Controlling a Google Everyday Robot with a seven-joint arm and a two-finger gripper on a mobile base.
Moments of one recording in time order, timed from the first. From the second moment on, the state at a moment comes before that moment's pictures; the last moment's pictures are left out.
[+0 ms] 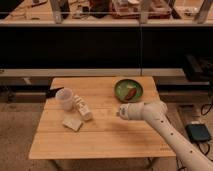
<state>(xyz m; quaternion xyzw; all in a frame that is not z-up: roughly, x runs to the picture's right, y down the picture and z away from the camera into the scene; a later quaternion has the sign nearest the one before) 0.042 0.121 0.786 0.21 -0.30 -0.62 0.69</state>
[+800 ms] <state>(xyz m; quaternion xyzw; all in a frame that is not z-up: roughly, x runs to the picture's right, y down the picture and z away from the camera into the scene) 0.010 0.119 0.779 0.28 -0.24 -0.69 0.62</state>
